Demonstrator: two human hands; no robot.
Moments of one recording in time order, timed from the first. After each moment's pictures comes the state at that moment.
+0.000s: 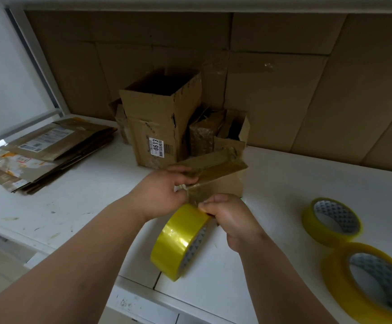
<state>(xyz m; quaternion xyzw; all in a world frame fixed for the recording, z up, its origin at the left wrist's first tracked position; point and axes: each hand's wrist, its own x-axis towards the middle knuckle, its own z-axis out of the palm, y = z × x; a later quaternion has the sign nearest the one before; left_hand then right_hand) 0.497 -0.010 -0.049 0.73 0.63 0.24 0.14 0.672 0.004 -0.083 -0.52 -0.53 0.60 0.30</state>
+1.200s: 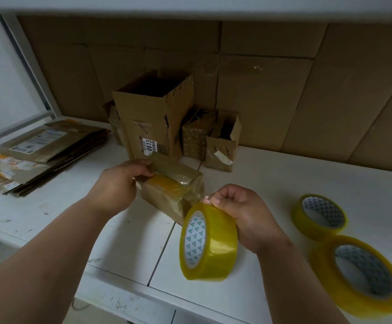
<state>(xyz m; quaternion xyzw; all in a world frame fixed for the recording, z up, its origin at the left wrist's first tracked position) 0.444 -0.028 -0.054 0.67 0.67 0.30 0.05 0.718 -0.014 -0.063 -0.41 -0.57 0.60 0.38</state>
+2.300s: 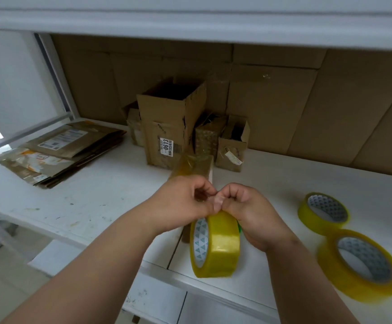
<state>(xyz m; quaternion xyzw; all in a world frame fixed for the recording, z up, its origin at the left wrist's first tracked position) 0.534 -0.088 -0.010 0.66 0.60 0.31 0.33 0.701 -0.051 -0.043 -0.38 -0.63 0.57 0.37</state>
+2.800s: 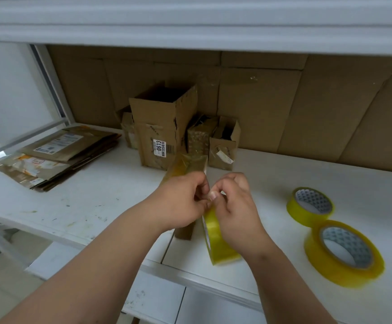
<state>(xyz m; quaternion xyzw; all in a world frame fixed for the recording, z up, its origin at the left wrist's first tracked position) 0.552 -0.090 -0.007 0.72 0.62 0.24 0.20 0.700 -0.073 -0.050 -0.42 -0.75 0.26 0.45</state>
